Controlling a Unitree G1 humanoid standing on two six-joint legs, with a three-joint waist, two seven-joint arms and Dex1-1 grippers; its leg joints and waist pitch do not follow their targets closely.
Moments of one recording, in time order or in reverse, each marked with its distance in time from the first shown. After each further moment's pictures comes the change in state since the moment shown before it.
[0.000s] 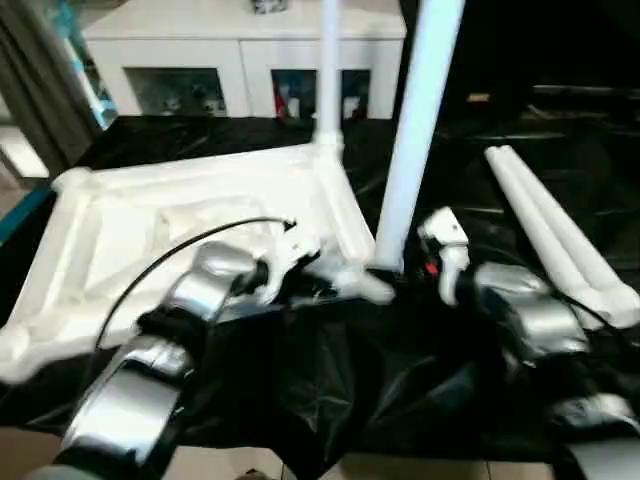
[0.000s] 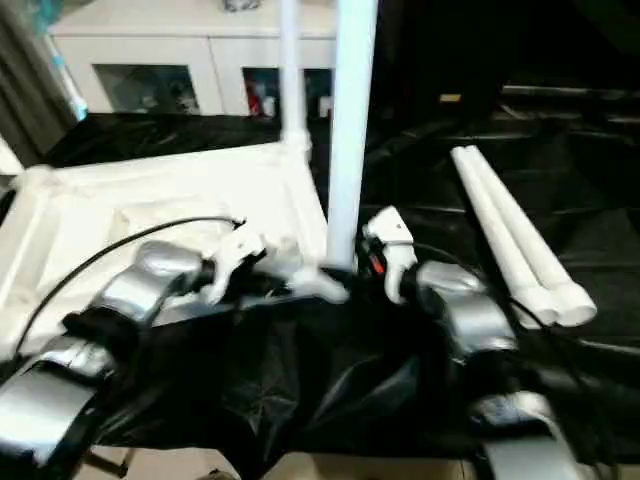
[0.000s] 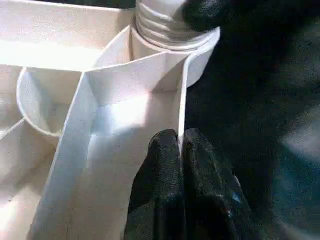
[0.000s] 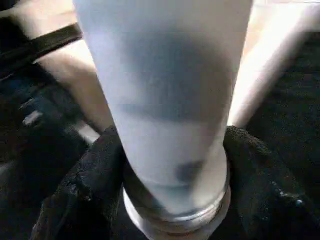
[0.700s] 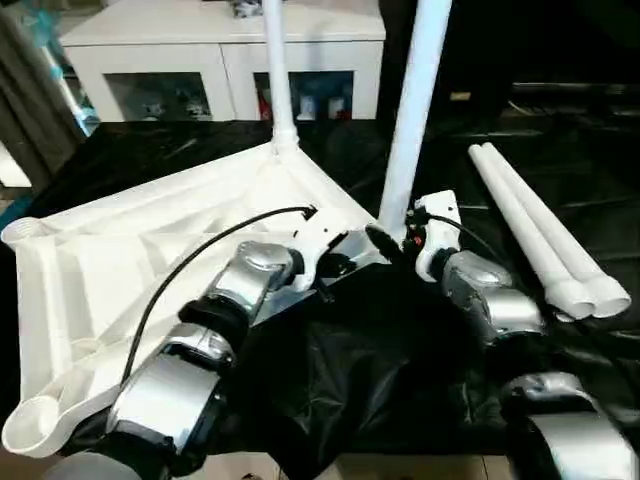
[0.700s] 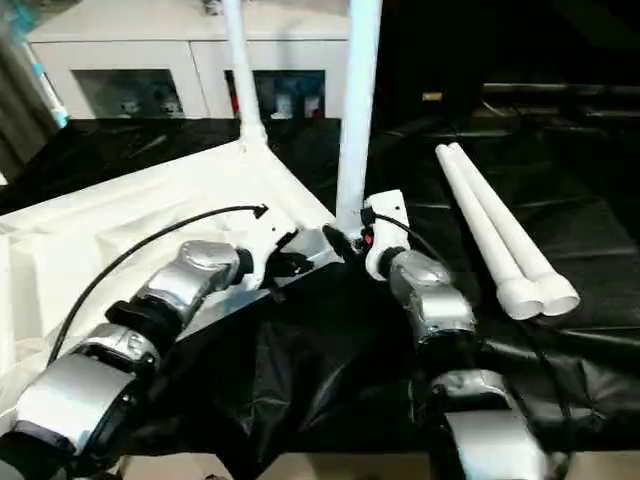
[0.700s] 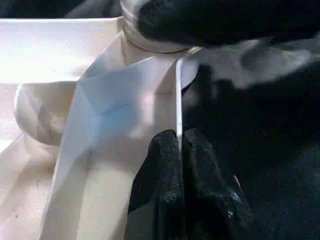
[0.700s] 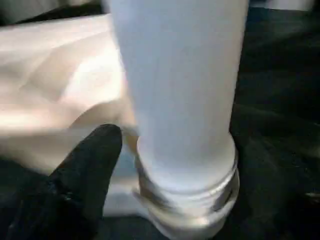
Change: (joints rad) left arm -0.047 -0.091 0.038 0.085 0.008 -0.001 0.163; right arm -0.045 0.071 -0.069 0.095 0.002 -0.042 -0.132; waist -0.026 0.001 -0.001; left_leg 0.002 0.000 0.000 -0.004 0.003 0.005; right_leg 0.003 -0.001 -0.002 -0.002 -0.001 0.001
